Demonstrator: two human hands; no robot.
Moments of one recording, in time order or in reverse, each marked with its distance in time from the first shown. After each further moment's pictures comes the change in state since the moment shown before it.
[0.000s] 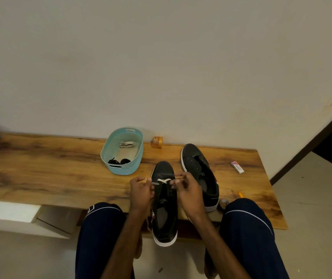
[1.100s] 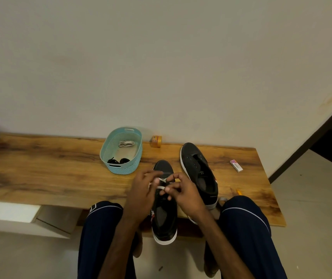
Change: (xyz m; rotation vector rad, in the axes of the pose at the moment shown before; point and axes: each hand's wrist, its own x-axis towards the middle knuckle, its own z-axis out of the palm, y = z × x) left_hand -0.023 0.010 -0.023 0.639 -0.200 0.691; right_hand -0.007 -0.013 -0.009 0.067 -0.313 -0.011
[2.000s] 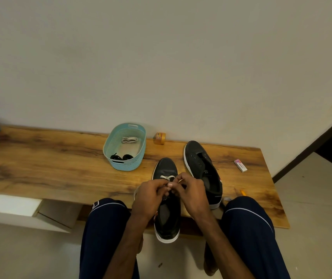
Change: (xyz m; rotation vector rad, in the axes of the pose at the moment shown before) left_hand 0.001 0.000 0.013 -0.106 -0.107 -0.087; right_hand 0.010 0.014 0.005 -0.392 0.217 -0.103
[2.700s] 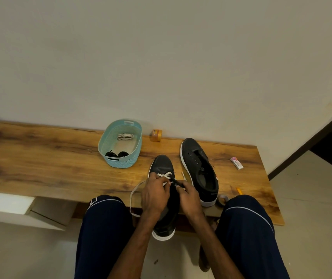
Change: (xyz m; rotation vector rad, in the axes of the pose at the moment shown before) left_hand 0.021 -0.010 0.050 0.438 0.118 -0.153; right_hand -0.003 0.041 0.020 0.169 0.018 0.336
